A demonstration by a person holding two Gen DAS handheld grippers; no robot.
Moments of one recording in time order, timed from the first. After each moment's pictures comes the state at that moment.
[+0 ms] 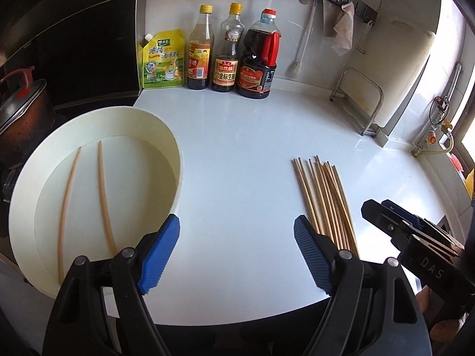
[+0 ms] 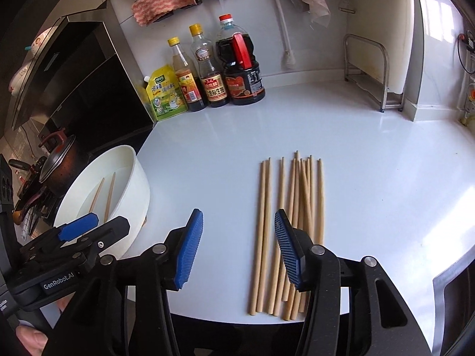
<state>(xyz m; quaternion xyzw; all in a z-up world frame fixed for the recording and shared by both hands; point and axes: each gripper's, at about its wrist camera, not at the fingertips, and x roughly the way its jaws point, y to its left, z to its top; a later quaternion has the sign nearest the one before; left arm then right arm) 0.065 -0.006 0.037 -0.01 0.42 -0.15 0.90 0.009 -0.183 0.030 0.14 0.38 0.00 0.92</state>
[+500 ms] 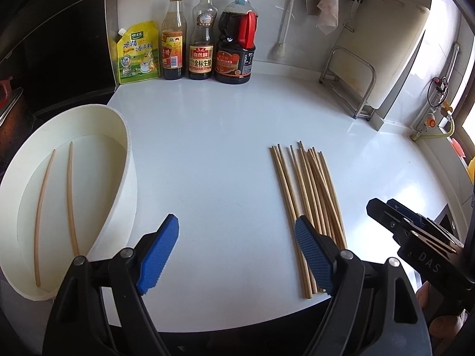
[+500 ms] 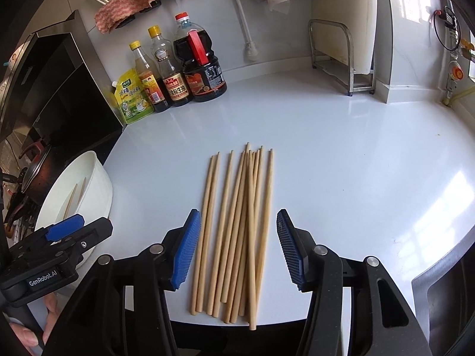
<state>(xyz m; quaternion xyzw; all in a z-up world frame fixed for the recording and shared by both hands) 0.074 -0.056 0.019 0.02 0.44 -0.16 0.88 0.003 -0.240 0.002 0.15 0.39 -0.05 0.91</state>
